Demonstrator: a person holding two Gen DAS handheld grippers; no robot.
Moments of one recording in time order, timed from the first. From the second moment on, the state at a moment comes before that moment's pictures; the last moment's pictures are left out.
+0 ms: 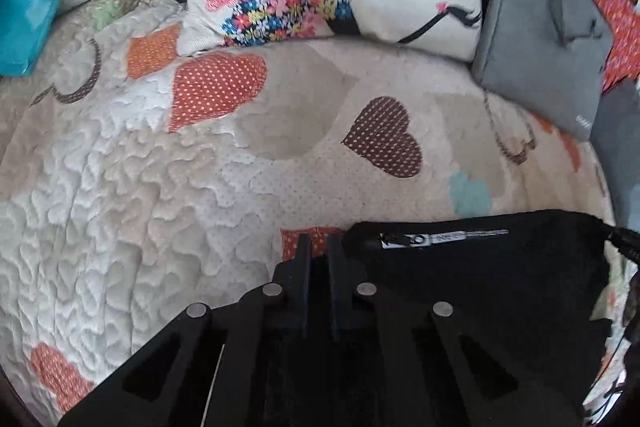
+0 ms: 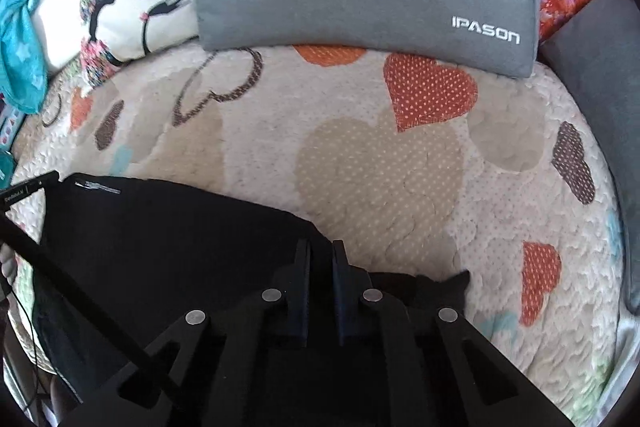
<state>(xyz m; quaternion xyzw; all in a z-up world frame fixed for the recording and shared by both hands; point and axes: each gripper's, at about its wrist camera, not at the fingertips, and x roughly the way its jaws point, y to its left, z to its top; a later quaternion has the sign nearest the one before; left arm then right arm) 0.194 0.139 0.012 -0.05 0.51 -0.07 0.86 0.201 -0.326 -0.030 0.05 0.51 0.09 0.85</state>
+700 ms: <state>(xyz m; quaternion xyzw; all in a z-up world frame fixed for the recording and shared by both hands) 0.227 0.095 -0.030 0.02 0.53 -0.08 0.84 0.200 -0.333 -0.030 0.07 0.52 0.08 0.85</state>
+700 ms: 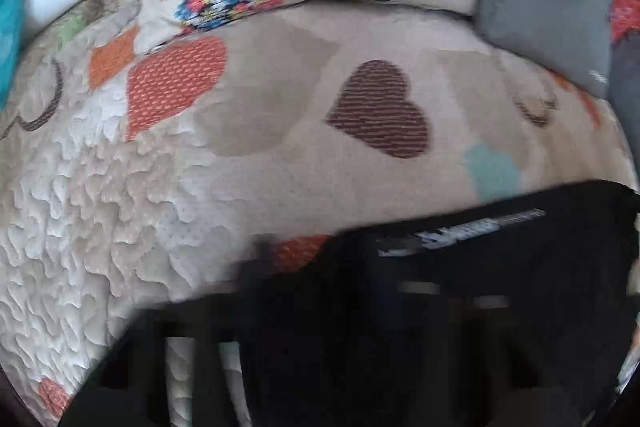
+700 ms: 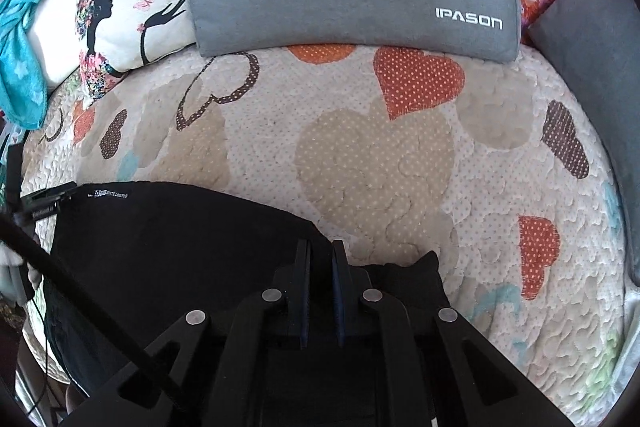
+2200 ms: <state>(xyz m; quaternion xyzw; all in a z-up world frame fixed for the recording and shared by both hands) -0.105 0.141 0.035 -0.15 0.46 -0.08 0.87 0.027 -0.267 -0.050 -0.08 0.55 0.00 0.83</state>
